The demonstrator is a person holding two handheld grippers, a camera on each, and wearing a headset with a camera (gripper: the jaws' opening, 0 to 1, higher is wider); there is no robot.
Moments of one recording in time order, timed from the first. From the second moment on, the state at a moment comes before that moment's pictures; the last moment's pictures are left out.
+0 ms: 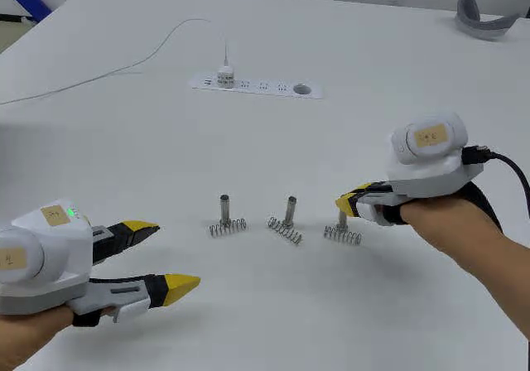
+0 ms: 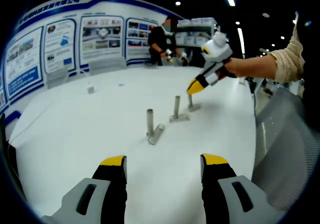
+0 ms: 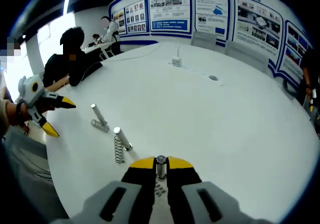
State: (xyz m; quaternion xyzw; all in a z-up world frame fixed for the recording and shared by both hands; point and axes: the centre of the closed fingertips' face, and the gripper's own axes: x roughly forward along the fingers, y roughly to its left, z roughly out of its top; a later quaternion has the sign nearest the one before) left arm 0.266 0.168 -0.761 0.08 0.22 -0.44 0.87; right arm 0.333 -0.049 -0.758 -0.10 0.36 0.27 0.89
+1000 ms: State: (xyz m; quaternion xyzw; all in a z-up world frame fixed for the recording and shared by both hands) left arm 0.264 0.165 -0.760 0.08 0.22 -0.44 0.86; right arm 0.331 -0.054 -0.757 -0.13 0.34 0.29 0.88
